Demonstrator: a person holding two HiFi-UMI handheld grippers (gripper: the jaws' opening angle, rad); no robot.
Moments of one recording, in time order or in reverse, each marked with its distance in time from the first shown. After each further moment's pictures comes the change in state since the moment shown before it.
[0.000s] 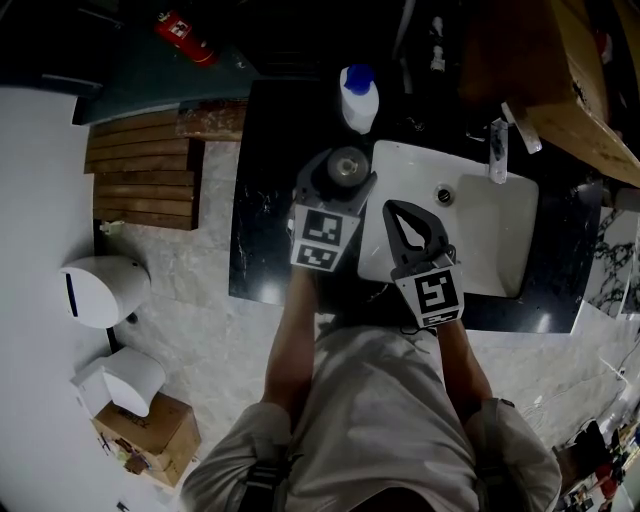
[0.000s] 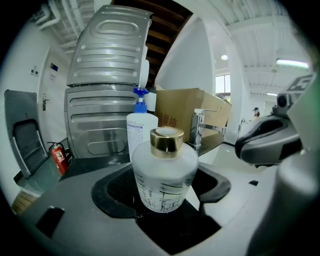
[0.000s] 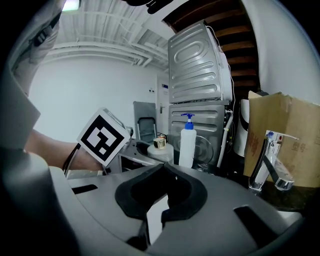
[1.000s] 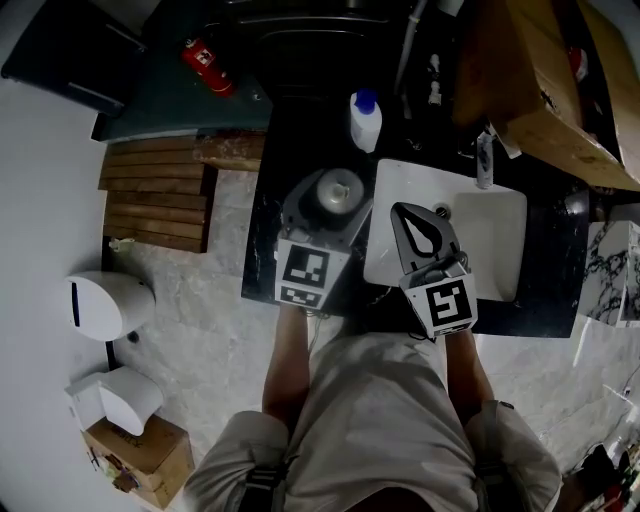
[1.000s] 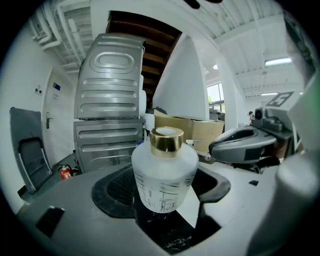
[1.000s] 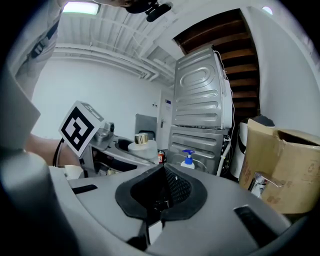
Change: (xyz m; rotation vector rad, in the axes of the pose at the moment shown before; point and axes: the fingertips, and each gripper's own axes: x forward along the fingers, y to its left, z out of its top) left arm -0.103 -0.012 0.085 0.068 -0.164 0.023; right arm -0.043 0.012 0.084 -0.066 -0.152 -0.039
